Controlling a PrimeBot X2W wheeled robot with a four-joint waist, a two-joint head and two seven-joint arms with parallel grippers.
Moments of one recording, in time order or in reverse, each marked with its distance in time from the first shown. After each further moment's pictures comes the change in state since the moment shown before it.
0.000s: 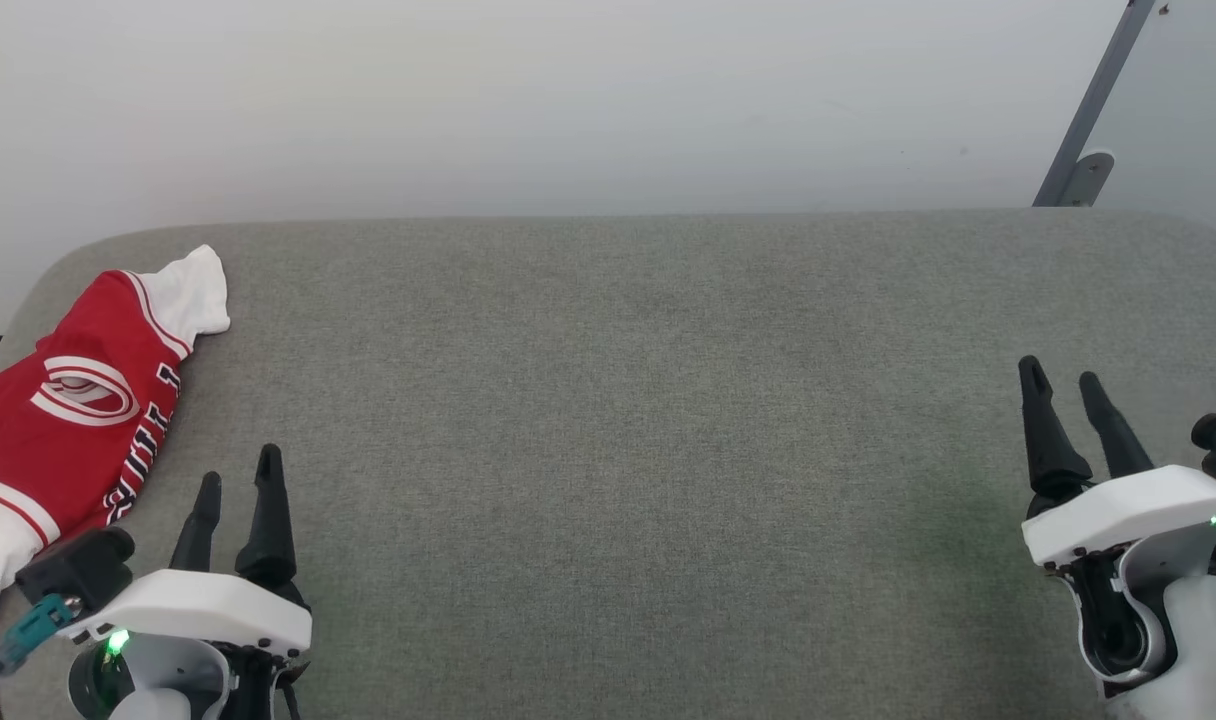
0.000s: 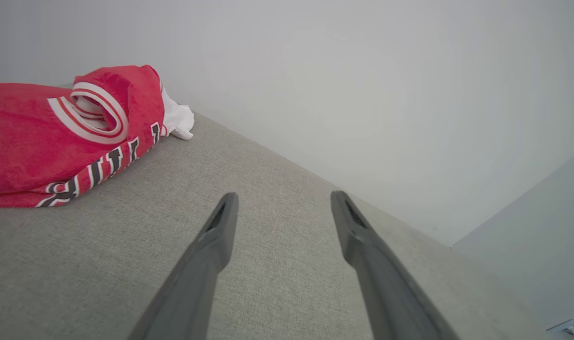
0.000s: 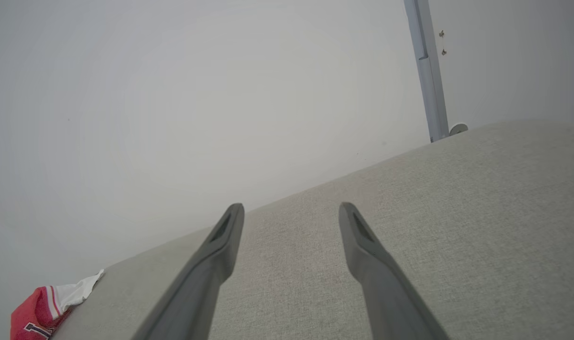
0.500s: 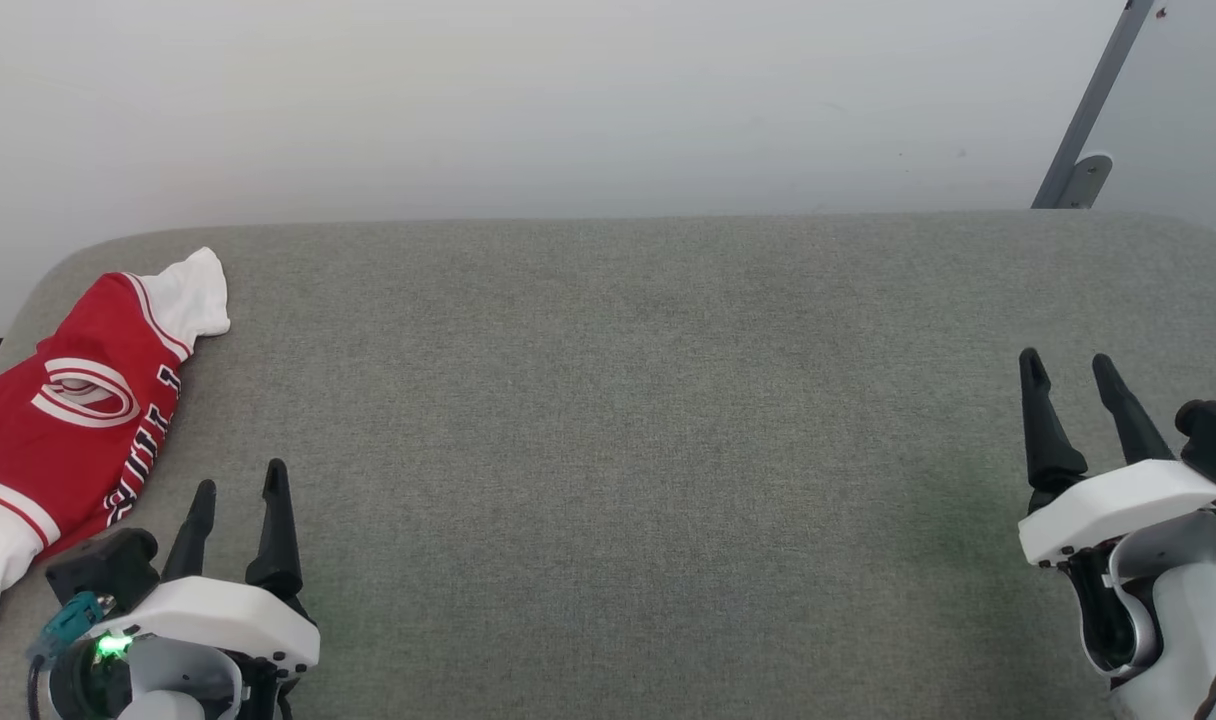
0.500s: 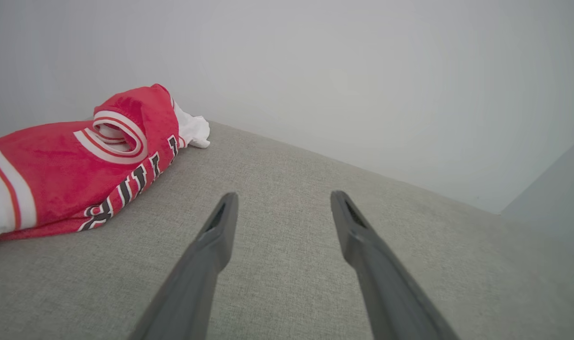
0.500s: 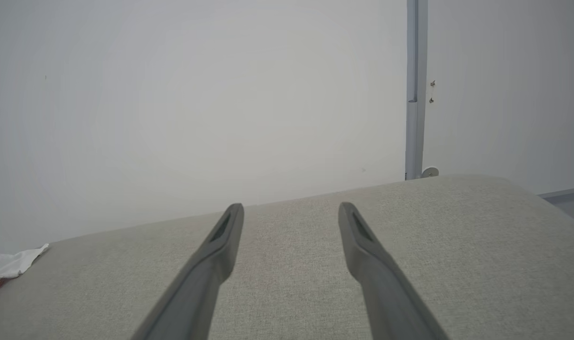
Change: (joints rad) left arm 0.000 0.028 -0.032 0.044 0.170 0.027 -0.042; right arm -0.021 0.006 -0.025 0.017 -0.243 0.000 -0.040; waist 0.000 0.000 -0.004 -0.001
